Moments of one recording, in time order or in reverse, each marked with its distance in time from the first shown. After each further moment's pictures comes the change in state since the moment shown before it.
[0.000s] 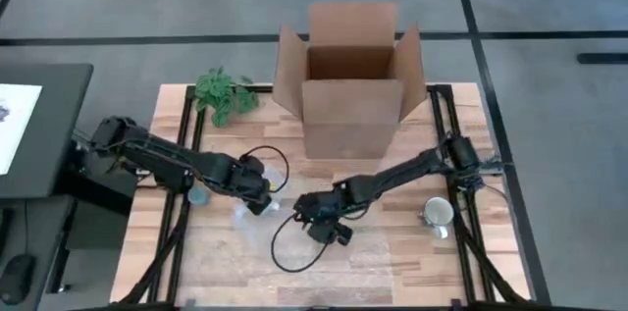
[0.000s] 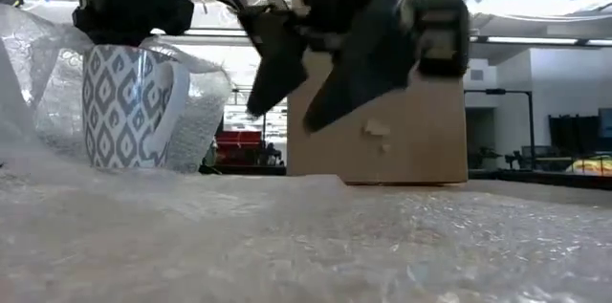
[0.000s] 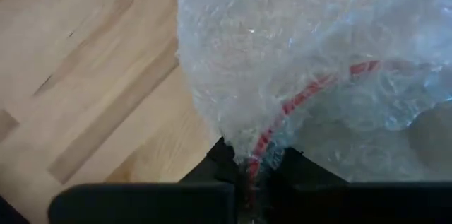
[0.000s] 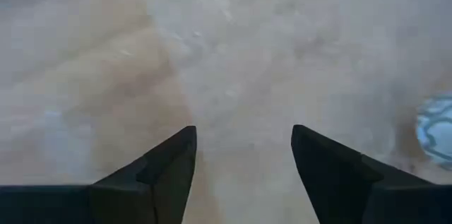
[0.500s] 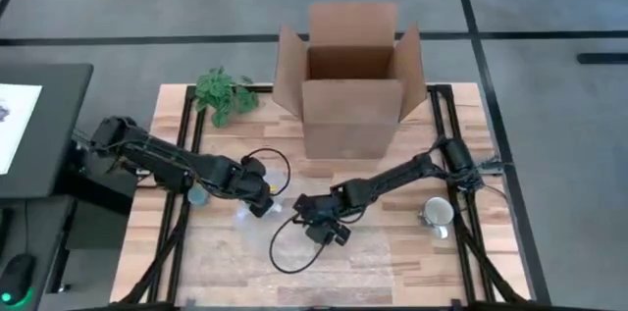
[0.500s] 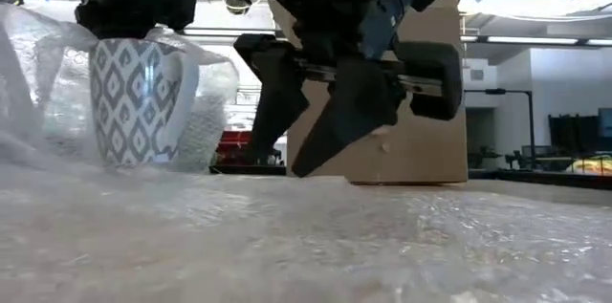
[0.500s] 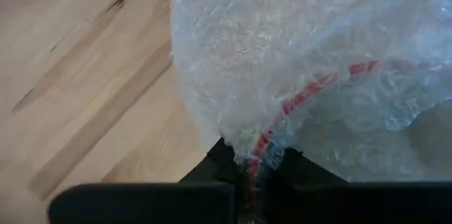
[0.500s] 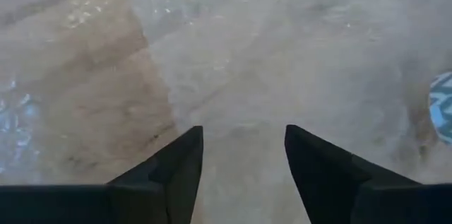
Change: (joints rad) left arm -0.019 0.000 0.000 0.057 -0.027 -0.010; right arm -0.008 0.027 0.000 -0.026 0.058 0.004
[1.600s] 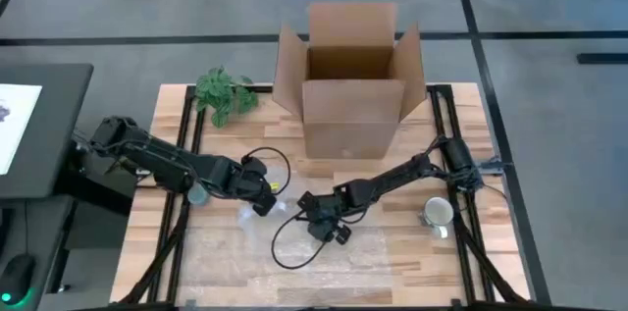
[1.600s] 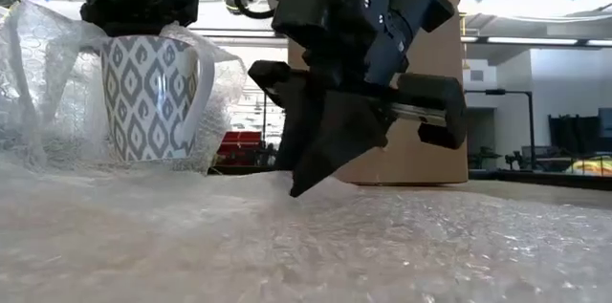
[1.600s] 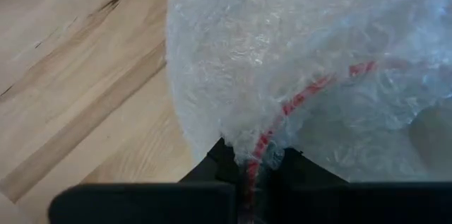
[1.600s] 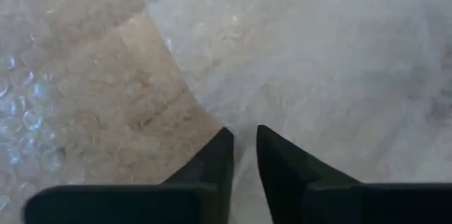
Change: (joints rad) left arm 0.000 0.000 0.000 0.028 -0.015 -0.062; right arm -0.004 -0.016 -0.087 0.080 0.046 0.095
